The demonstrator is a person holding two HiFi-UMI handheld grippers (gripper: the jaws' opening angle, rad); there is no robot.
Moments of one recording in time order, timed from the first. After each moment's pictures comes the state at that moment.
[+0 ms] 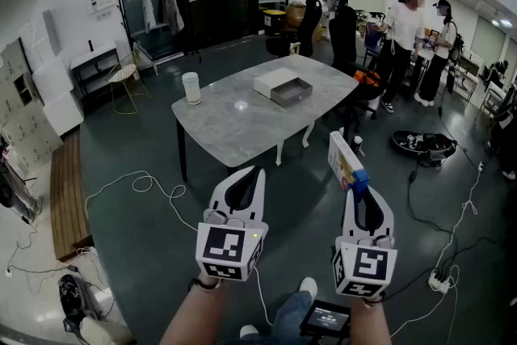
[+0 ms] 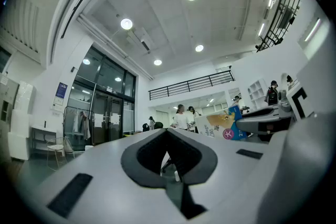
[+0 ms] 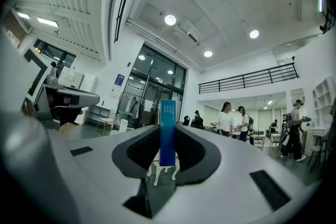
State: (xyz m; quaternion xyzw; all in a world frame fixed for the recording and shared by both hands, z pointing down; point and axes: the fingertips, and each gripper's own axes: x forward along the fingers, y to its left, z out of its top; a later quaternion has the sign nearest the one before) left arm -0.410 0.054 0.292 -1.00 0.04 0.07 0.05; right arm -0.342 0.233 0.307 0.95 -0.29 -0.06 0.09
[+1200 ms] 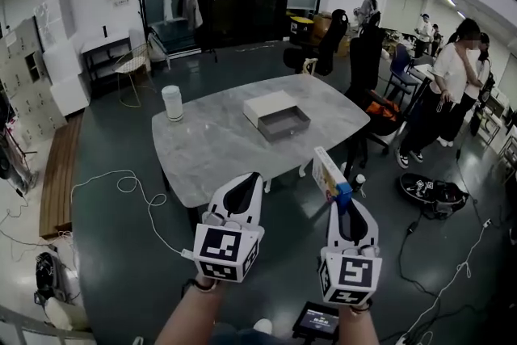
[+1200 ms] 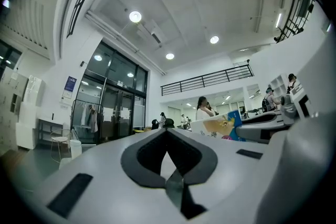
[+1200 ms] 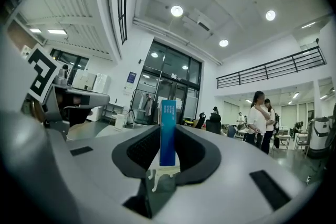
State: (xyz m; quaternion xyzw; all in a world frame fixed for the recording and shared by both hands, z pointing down) left arm -0.167 0.037 0.300 -0.99 0.12 0.05 0.01; right arm -0.089 0.190 0.317 0.91 -0.40 -0.04 0.10
